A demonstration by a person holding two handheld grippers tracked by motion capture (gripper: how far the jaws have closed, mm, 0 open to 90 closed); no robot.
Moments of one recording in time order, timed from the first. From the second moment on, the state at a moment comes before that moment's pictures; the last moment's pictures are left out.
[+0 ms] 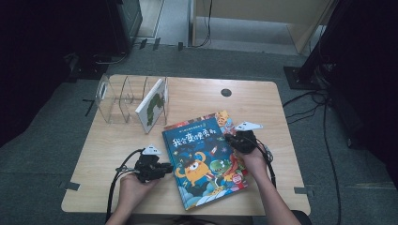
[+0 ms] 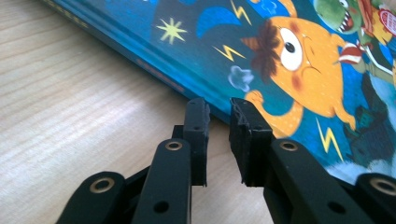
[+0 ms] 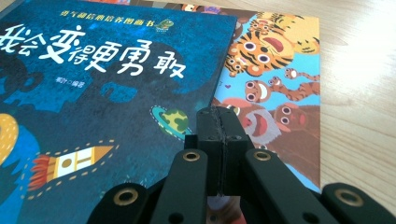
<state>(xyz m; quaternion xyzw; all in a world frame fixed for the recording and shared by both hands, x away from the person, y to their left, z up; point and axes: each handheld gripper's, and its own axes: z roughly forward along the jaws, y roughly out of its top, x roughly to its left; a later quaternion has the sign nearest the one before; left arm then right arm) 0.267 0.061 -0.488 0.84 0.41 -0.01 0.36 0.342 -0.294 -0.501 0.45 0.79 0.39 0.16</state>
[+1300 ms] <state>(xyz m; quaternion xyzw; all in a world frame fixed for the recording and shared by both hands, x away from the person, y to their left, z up) 0.269 0.025 -0.491 0.83 0.40 -0.02 0.39 0.331 -0.322 -0.500 0.48 0.77 0.38 0.18</state>
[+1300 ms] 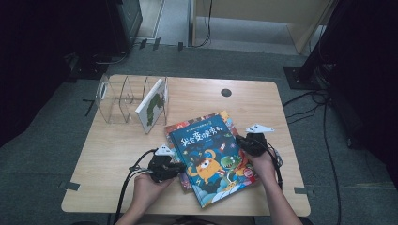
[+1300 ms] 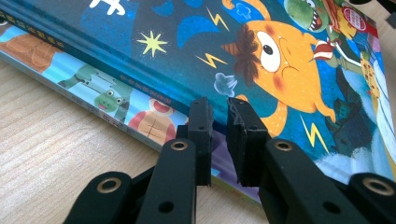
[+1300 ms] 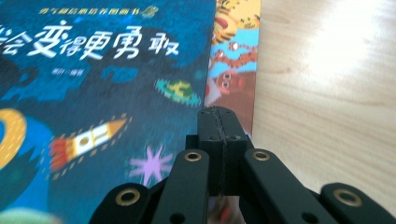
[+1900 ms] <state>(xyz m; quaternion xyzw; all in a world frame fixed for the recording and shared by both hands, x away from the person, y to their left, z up) 0.282 0.028 -0.485 0.83 0.39 -0.01 0.40 0.349 -0.327 -0.500 0.49 0.75 0.39 0.20</state>
